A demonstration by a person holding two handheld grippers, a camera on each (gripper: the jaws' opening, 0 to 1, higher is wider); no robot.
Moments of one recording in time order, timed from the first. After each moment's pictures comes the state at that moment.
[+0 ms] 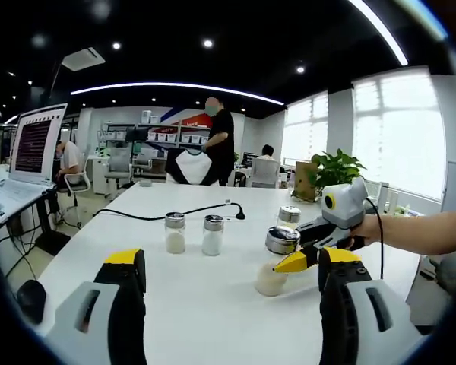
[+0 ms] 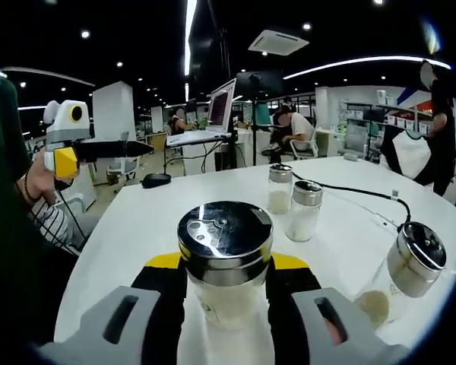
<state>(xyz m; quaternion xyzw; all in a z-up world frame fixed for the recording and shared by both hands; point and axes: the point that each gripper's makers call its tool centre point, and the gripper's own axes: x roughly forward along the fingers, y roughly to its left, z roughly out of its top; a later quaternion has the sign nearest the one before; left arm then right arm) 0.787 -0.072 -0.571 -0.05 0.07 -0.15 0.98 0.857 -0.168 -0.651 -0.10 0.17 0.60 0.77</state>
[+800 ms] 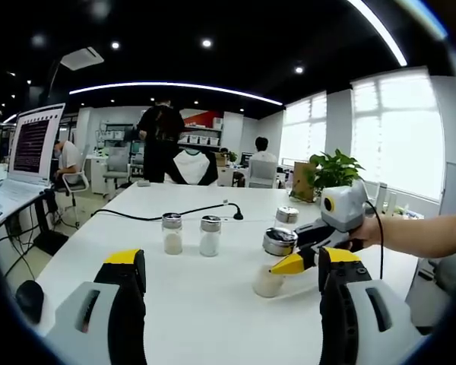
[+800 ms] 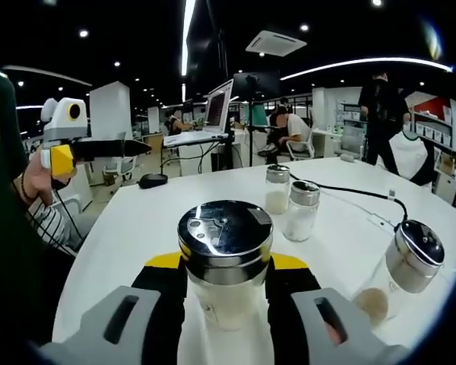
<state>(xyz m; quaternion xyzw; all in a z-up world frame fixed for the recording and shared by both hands) 0.790 -0.076 -0.570 -0.05 0.07 -0.16 0.98 0.858 -0.166 -0.652 -0.10 0.16 0.59 0.78</state>
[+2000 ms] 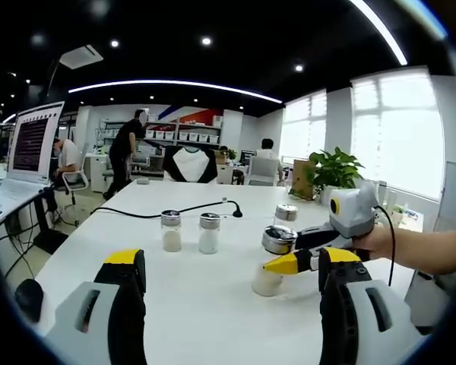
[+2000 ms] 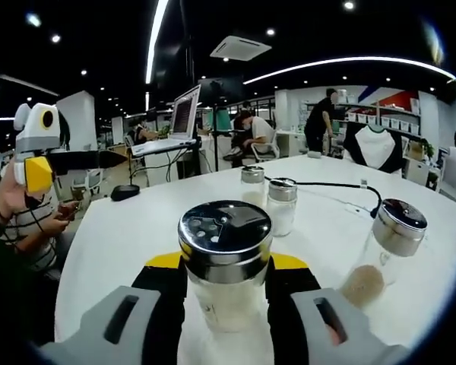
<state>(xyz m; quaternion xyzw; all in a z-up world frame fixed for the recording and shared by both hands) 0.788 -0.077 -0.573 -0.05 0.08 -0.16 0.98 0.861 -0.166 -0.652 -0.07 0.16 0.50 0.85</state>
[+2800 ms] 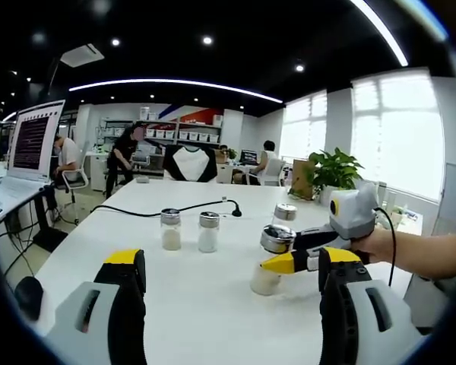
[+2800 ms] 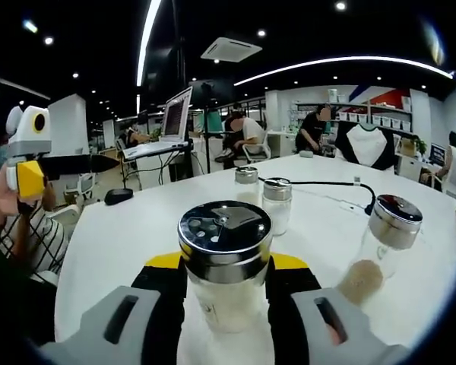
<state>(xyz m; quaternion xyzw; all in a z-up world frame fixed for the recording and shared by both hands) 0.784 -0.077 -0.573 -0.05 0.08 -0.16 0.98 0.865 -0.166 -0.653 -0.07 0.16 0.48 0.86</state>
